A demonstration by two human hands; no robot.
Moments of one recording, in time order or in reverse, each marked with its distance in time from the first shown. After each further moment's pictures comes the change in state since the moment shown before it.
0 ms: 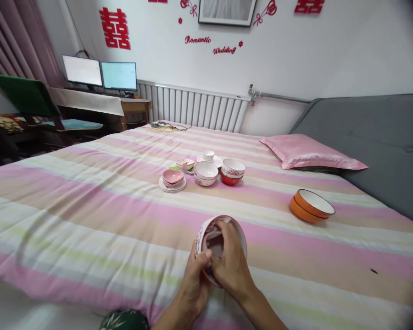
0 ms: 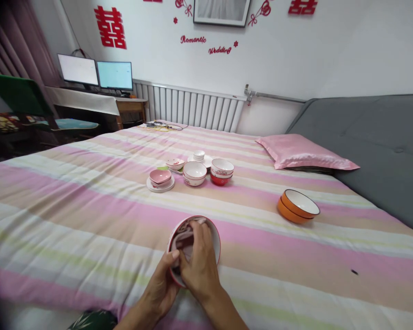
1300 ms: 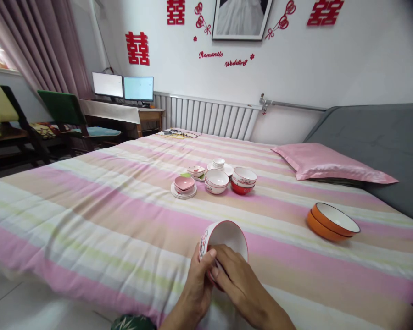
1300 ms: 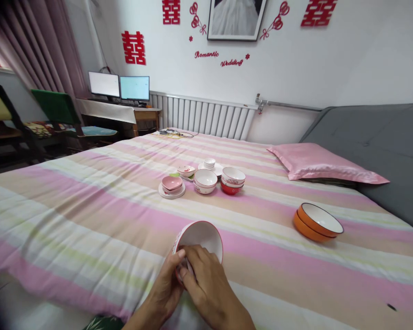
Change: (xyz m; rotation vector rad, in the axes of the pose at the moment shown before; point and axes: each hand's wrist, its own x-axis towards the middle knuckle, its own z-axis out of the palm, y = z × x) left_hand 0.006 0.016 -0.006 0.053 0.013 0.092; right_hand 0.000 -0.023 -0.023 0.122 -0.529 -0.062
